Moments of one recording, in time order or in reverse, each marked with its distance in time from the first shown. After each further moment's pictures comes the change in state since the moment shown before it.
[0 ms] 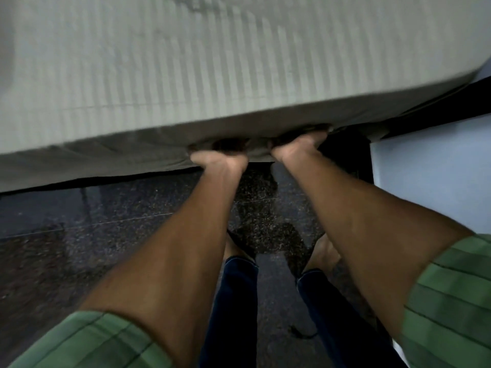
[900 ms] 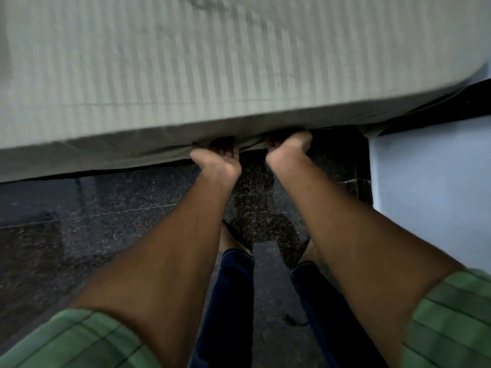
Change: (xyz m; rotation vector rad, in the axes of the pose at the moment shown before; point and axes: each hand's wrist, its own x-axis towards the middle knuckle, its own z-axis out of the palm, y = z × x) left_hand 0.009 0.007 -0.025 0.179 0.131 0.063; right_hand 0.005 0.033 -0.010 -0.093 0.138 -0.127
